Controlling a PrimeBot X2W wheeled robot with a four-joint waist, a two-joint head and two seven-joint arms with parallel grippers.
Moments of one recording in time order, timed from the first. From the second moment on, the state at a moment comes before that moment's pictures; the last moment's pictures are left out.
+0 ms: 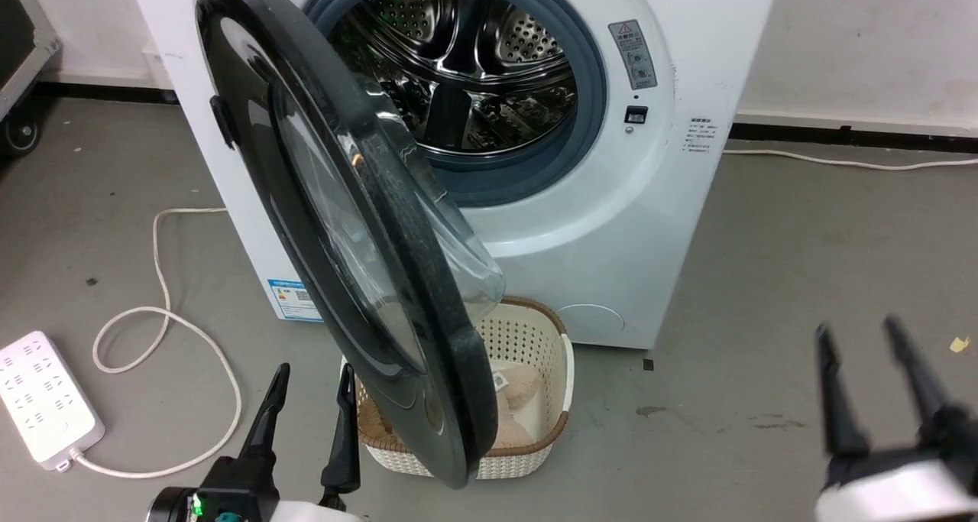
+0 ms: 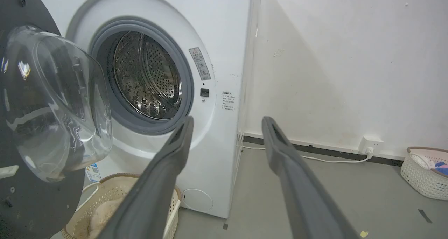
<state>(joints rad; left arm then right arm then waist) 0.07 0.07 -0.10 0.00 -0.13 0.02 -0.26 0.03 -0.13 -0.09 -0.07 0.09 0.13 -0.20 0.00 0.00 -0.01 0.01</state>
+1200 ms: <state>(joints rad) -0.03 0.05 0.05 -0.35 -0.17 0.12 -0.26 0.12 -0.05 -0.10 -0.04 0.04 0.13 -0.25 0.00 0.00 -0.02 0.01</state>
